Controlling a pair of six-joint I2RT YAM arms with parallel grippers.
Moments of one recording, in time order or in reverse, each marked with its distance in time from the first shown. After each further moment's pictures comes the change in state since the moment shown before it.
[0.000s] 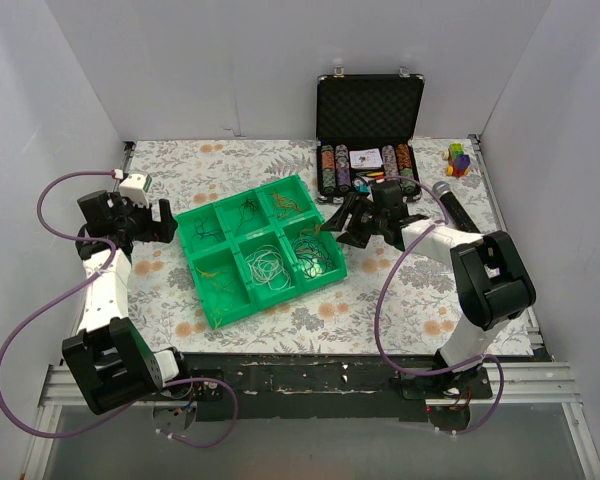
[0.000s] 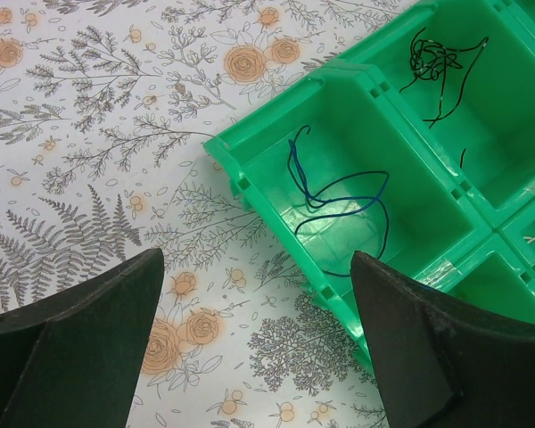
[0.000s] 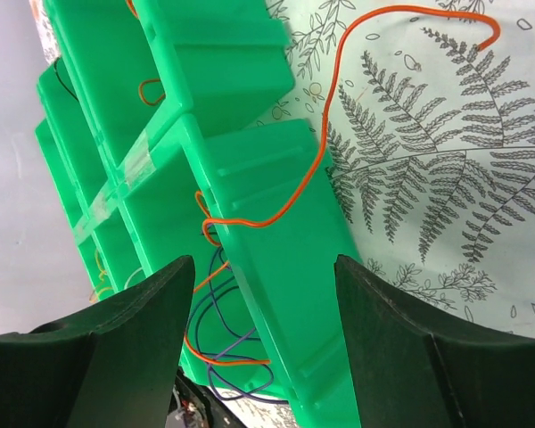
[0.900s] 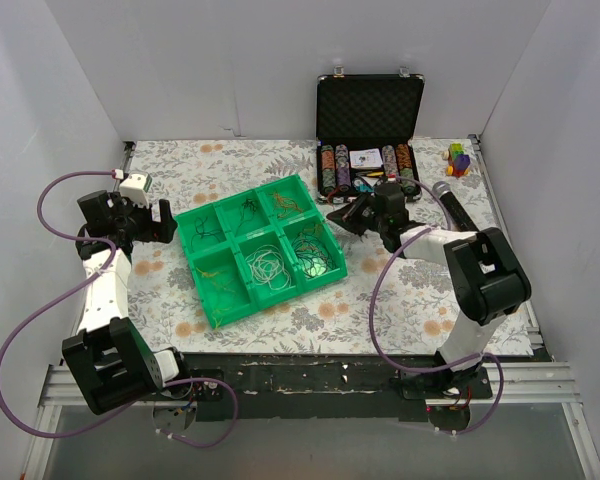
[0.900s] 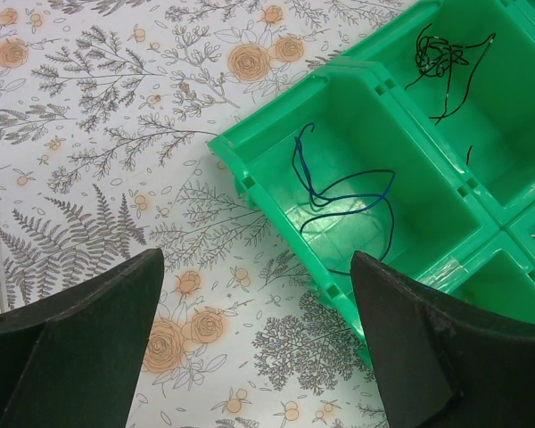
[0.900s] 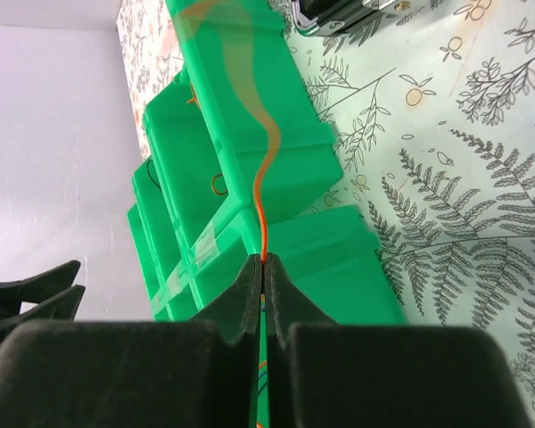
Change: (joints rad) left arm 0.000 0.000 0.000 0.000 -0.008 0.012; right arm -0.004 0.054 -0.069 0.345 0.095 0.243
